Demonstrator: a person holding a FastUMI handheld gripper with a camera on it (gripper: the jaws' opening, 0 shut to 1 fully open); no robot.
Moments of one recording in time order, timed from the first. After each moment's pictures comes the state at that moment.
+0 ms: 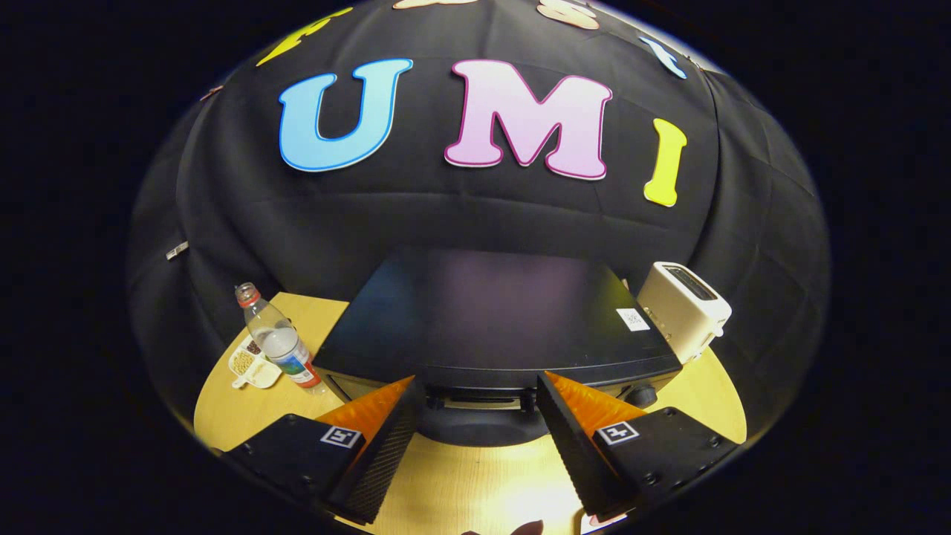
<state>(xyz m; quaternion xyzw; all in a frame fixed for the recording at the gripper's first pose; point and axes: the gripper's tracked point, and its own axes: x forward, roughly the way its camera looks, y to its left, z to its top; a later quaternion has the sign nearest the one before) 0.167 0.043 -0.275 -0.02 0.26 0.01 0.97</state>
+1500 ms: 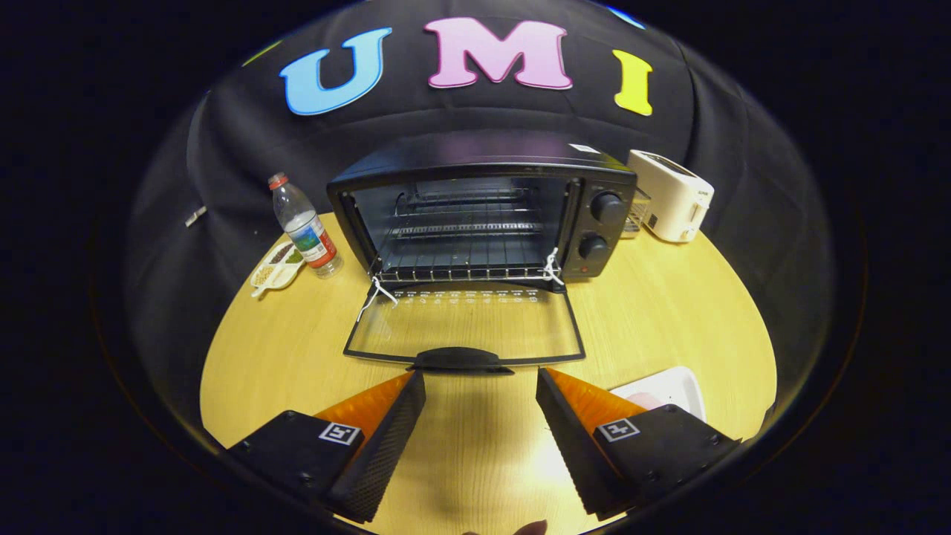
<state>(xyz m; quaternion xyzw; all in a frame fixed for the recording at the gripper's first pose) -0.016 -0.015 -0.353 0.04 0.37 0.01 0.93</state>
